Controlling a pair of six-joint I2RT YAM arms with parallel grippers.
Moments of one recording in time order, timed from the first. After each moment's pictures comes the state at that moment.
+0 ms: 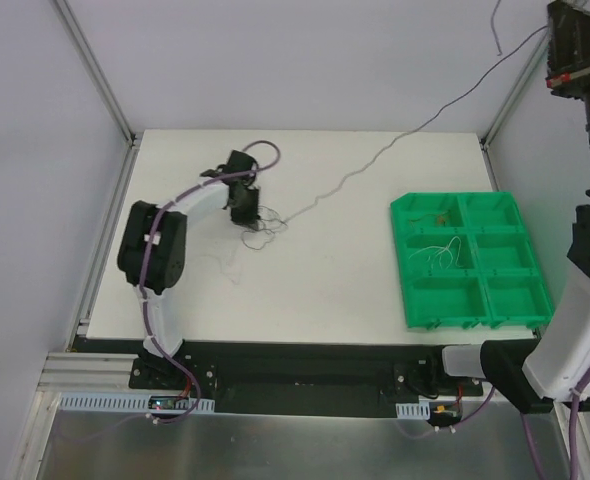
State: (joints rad) left arm -0.42 2.01 1.46 -0.59 0.19 -0.33; right arm 0.08 1.36 2.45 -0.56 -0.15 0.65
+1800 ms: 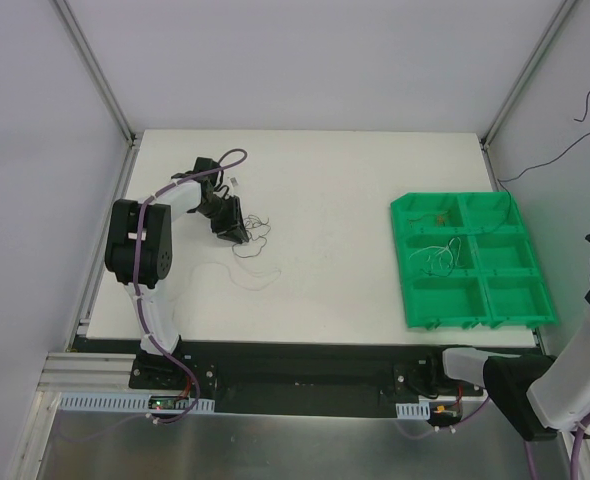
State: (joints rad) left arm -0.14 1.96 1.33 -0.68 0.50 -0.33; right arm 0.08 1.25 2.49 -0.92 0.52 0.14
